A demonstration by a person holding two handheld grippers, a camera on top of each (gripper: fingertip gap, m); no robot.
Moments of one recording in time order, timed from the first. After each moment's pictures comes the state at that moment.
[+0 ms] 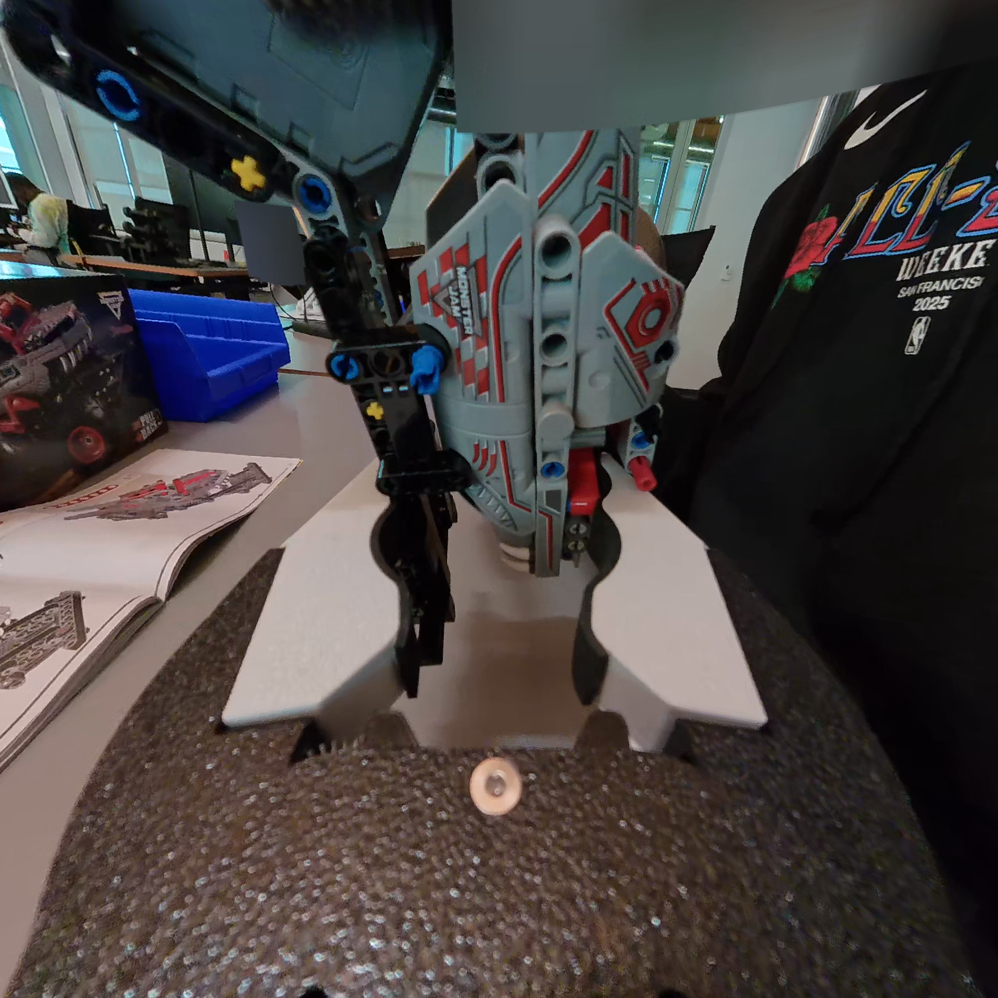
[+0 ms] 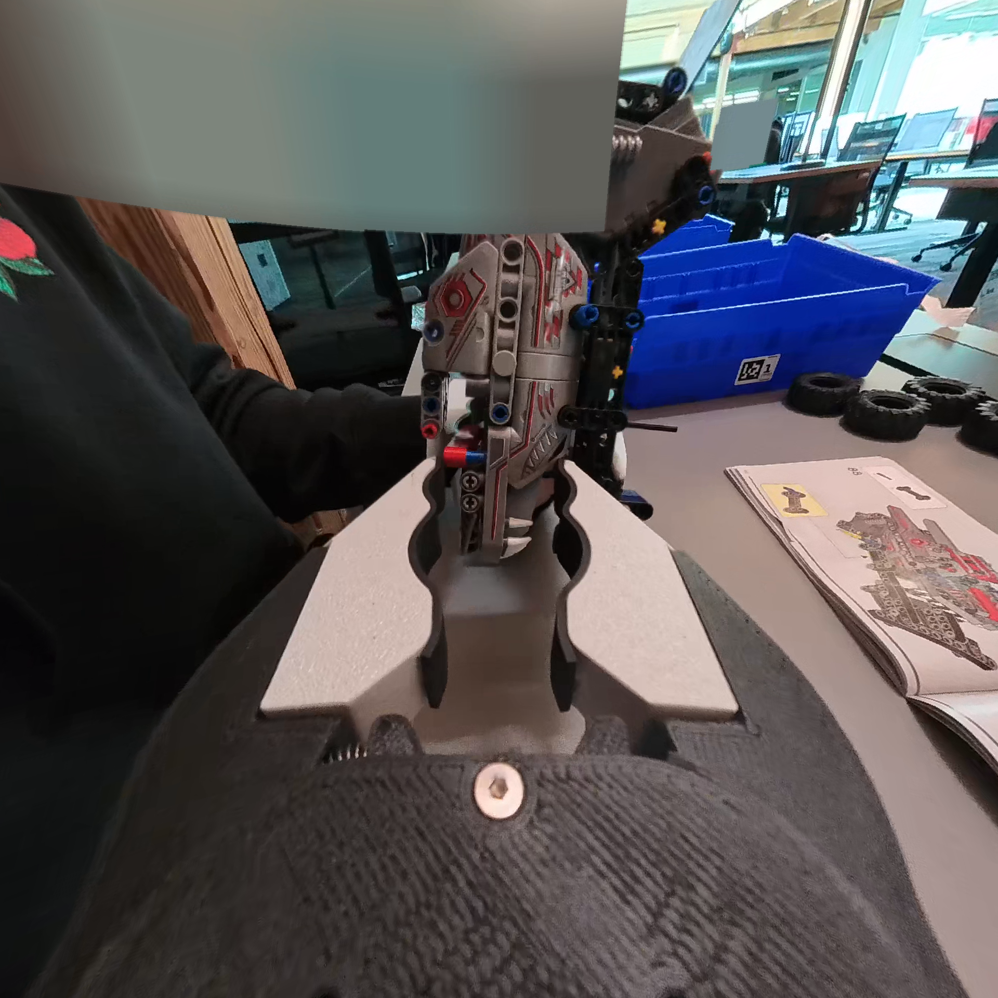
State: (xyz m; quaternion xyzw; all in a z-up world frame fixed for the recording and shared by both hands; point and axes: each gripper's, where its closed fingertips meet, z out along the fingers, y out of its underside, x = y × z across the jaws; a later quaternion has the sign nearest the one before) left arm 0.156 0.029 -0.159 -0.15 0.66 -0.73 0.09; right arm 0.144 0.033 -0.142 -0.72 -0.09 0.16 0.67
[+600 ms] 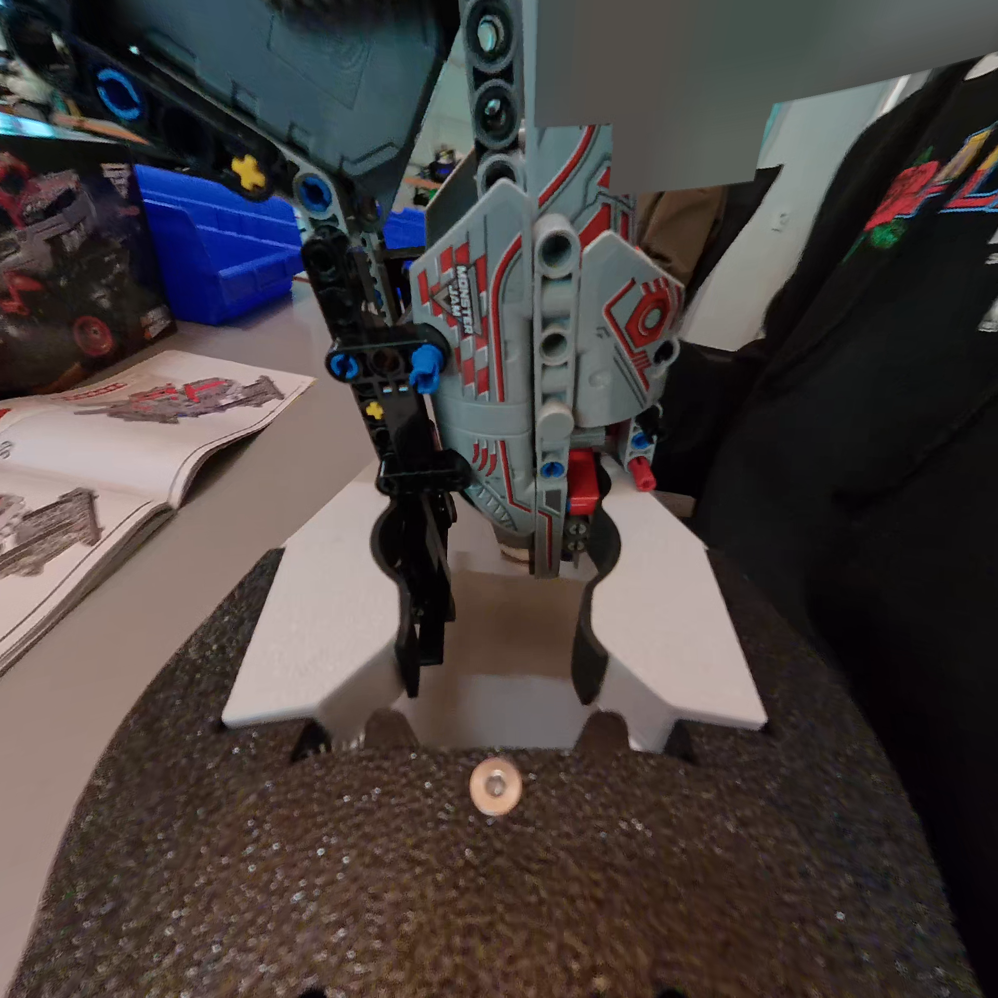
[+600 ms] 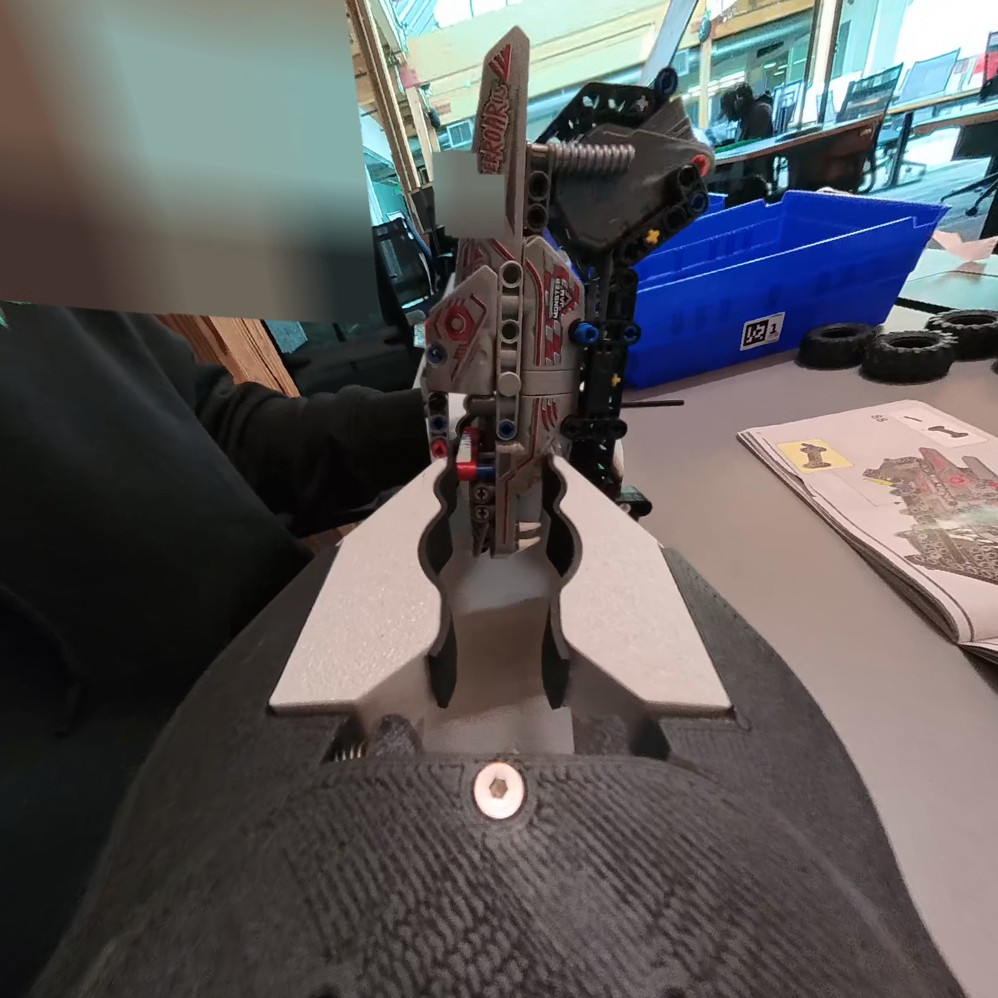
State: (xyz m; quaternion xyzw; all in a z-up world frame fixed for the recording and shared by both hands) left arm 0.165 0.036 -0.182 -0.22 0.70 -0.68 0.07; right arm 0.152 0.032 -0.156 -0.72 -0.04 0.20 0.67
